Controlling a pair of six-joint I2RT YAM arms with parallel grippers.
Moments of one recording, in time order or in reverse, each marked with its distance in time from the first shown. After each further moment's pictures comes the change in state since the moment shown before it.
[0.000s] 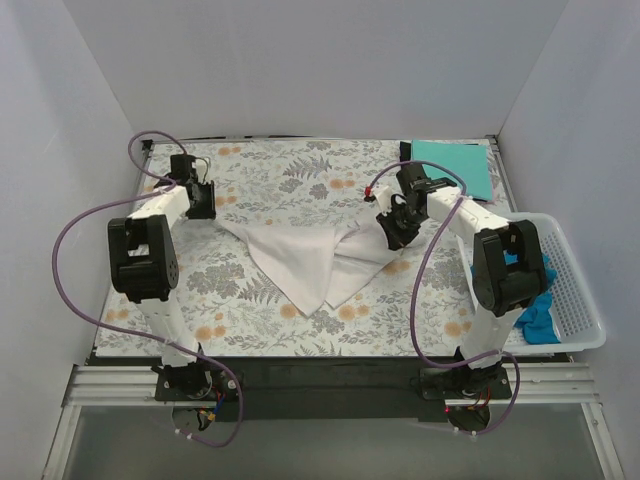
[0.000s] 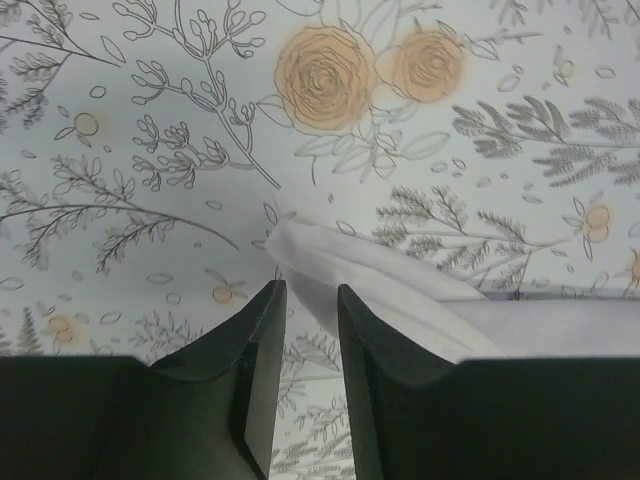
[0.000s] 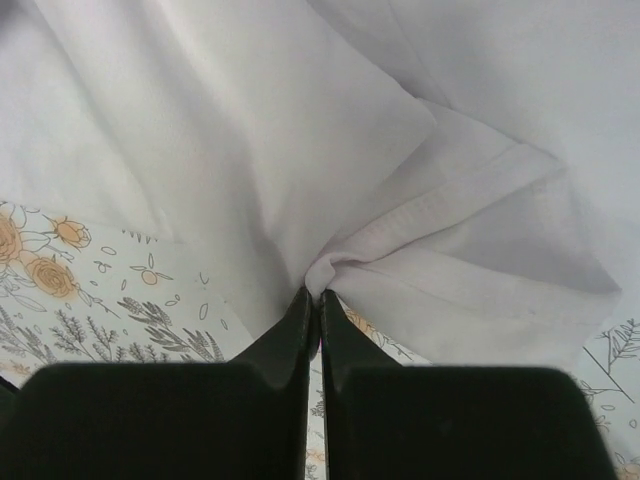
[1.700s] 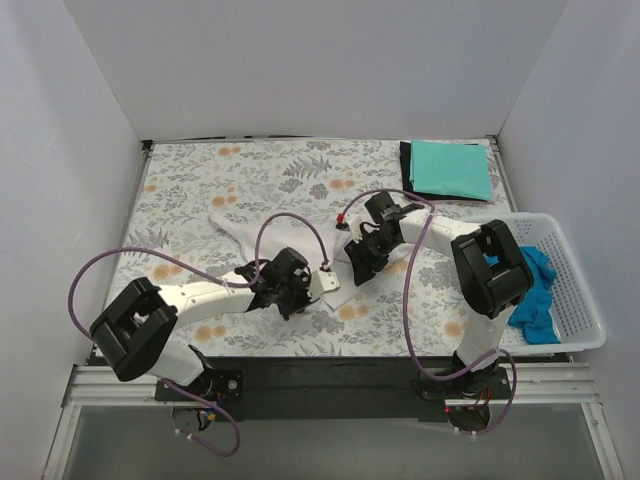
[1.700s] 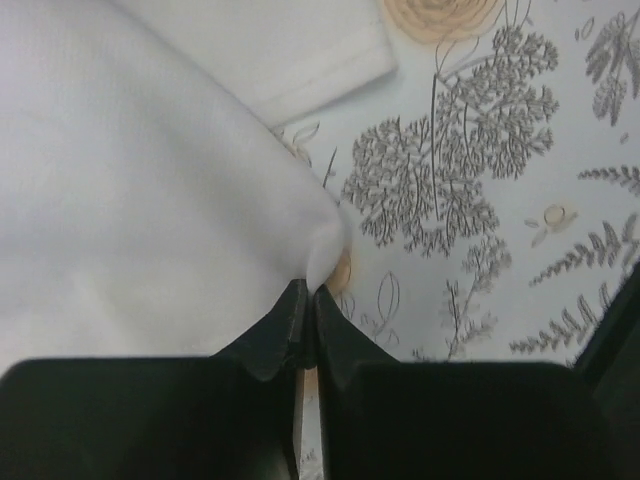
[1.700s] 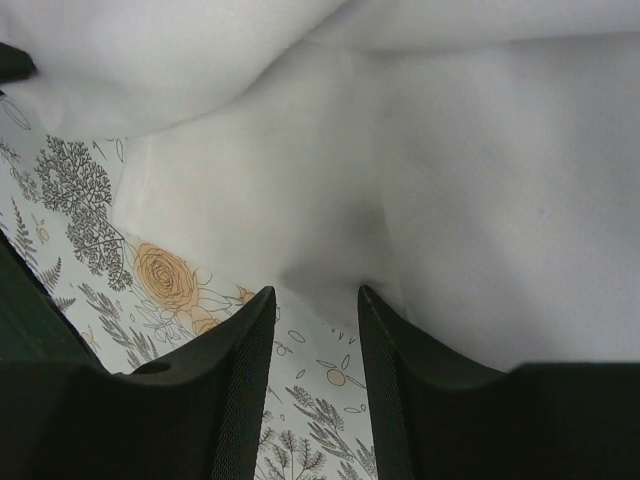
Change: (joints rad) left arm -0.901 -0.422 -0.622 0.137 0.161 0.339; right arm 0.197 0.036 -0.171 0.179 -0.206 0.190
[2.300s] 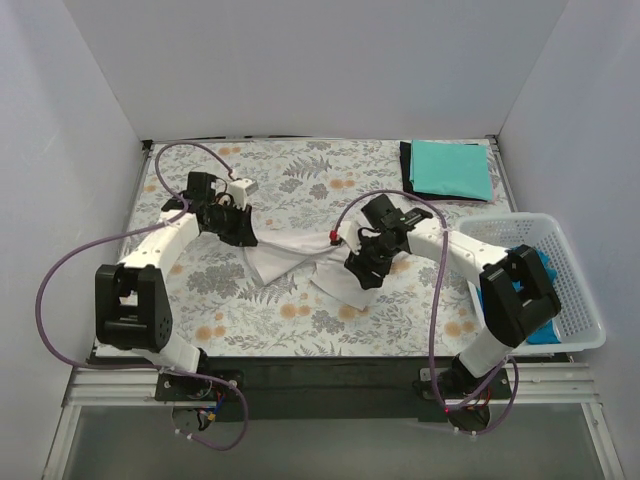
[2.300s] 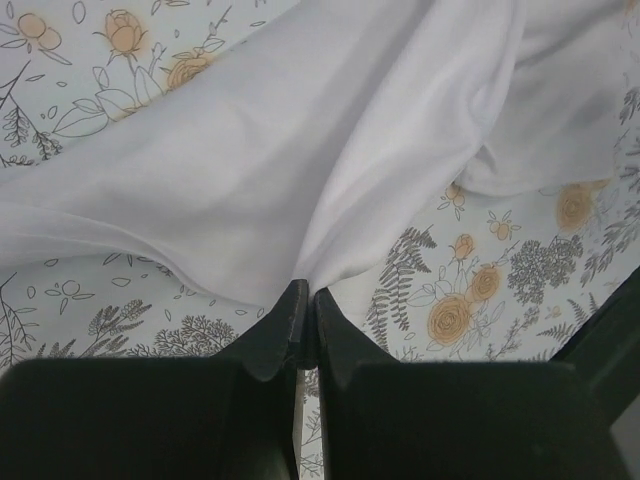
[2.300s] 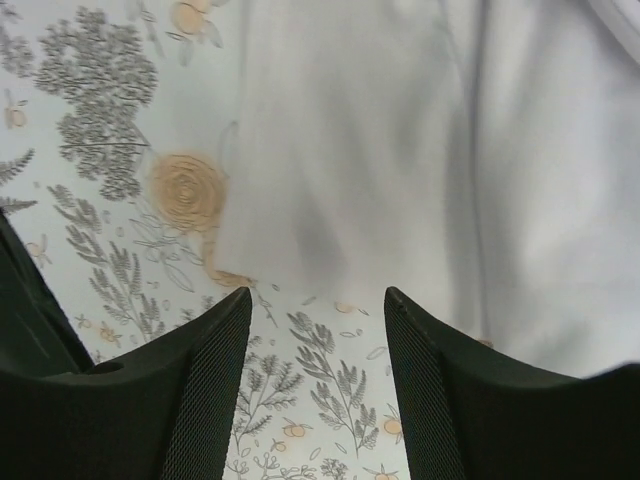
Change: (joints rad) left arm 0.750 0.079 0.394 -0.352 0.397 -0.109; right arm 0.074 -0.204 -0.039 -0.113 0.151 -0.264
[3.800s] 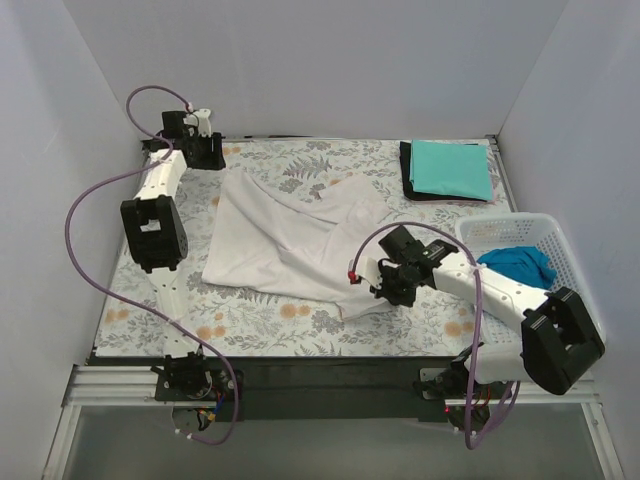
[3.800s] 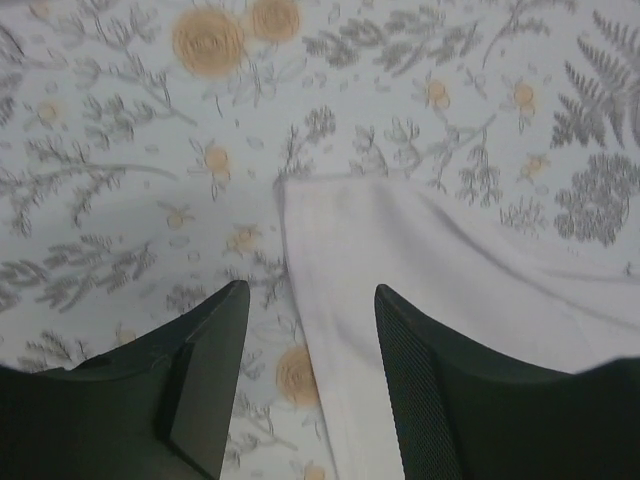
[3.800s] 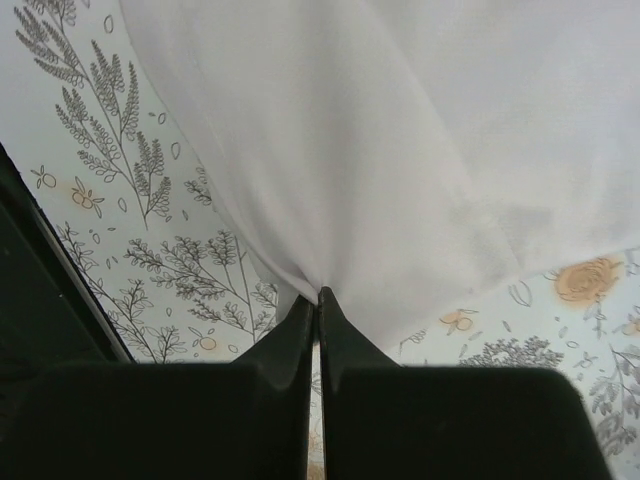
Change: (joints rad) left arm 0.197 0.812 1.020 0.118 -0.291 -0.127; right arm 0.101 -0.314 -0.311 -0.048 0.173 -0.122
